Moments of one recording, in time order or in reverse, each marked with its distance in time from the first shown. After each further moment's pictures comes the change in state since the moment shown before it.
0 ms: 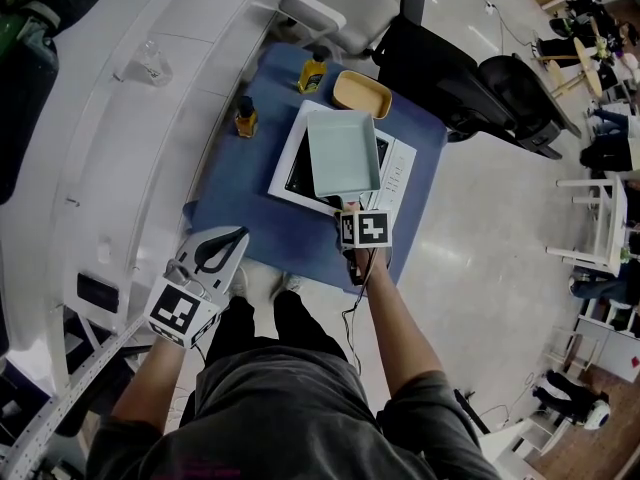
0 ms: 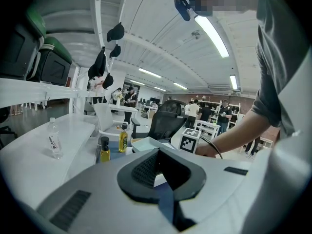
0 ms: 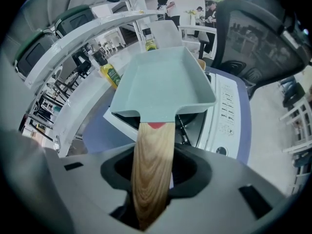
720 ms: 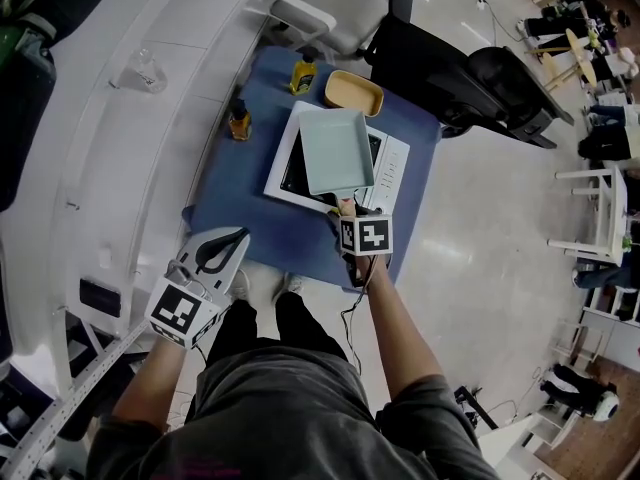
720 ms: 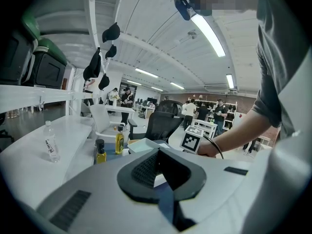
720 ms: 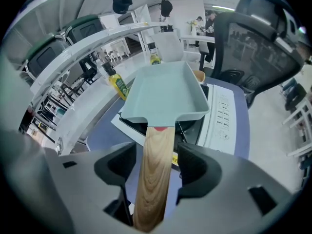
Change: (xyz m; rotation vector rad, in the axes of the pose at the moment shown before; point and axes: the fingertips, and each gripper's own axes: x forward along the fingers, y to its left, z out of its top) left arm 0.002 -0.012 0.005 0.025 0.004 -0.027; right arm -0.022 0.006 0.006 -0.027 -0.111 0.020
